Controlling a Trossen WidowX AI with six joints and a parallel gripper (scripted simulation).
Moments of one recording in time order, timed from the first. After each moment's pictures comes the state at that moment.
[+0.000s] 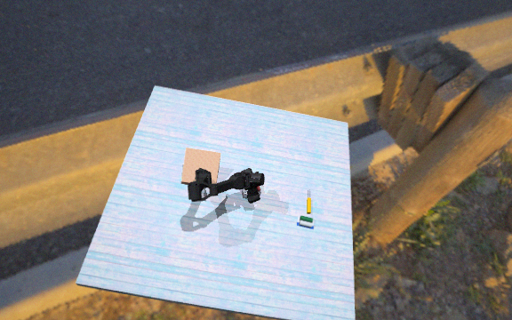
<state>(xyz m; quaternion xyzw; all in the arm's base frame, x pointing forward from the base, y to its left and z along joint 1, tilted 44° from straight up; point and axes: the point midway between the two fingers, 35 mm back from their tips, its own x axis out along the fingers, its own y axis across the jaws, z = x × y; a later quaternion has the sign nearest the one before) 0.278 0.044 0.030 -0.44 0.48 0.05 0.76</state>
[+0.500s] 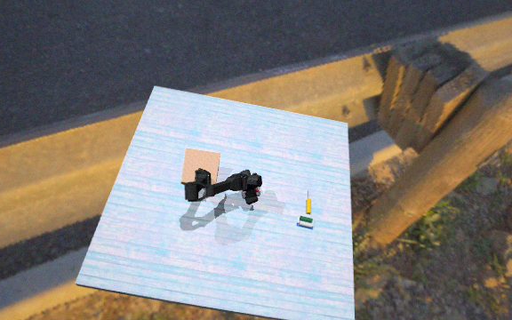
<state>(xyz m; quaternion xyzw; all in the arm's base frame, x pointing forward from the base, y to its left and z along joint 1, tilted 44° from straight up) 0.273 0.036 0.030 -0.44 0.47 0.06 0.77</state>
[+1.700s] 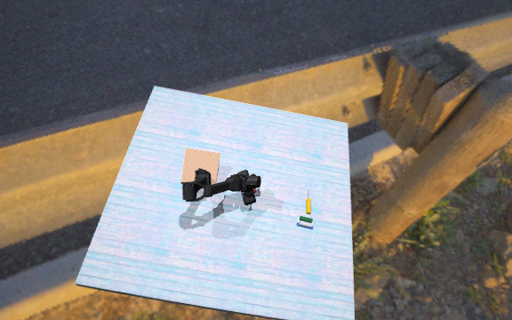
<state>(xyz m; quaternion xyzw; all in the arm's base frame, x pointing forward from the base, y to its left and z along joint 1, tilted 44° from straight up) 0.262 0.029 0.033 -0.43 0.49 0.05 0.76</state>
